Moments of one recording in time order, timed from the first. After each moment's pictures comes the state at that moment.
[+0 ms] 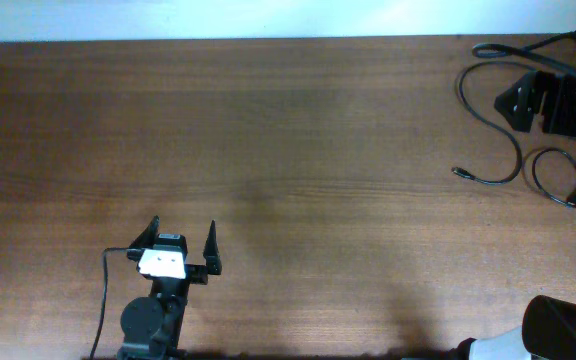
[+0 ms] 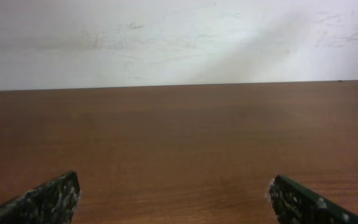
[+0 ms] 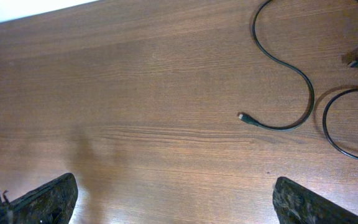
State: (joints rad) left arm -0.11 0.01 0.01 -0.08 -0.02 0.00; right arm -0.27 1.69 2.34 -1.69 -0.39 -0.08
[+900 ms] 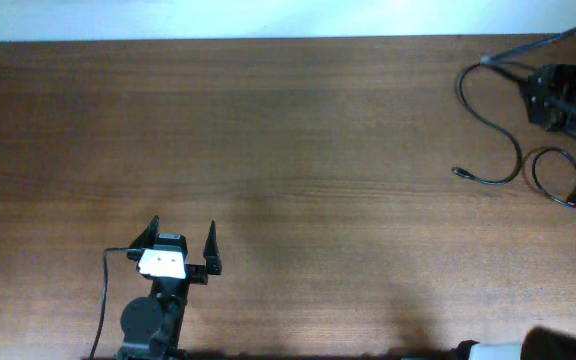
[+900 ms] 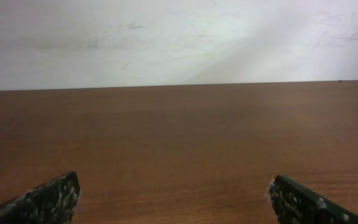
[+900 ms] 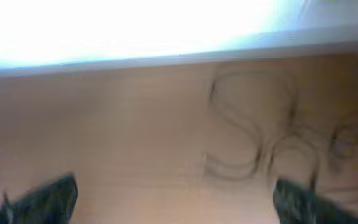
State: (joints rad) left arm -0.11 0.01 0.01 -0.08 -0.02 0.00; right arm -0.27 1.51 2.20 -1.39 -0.27 -0.09
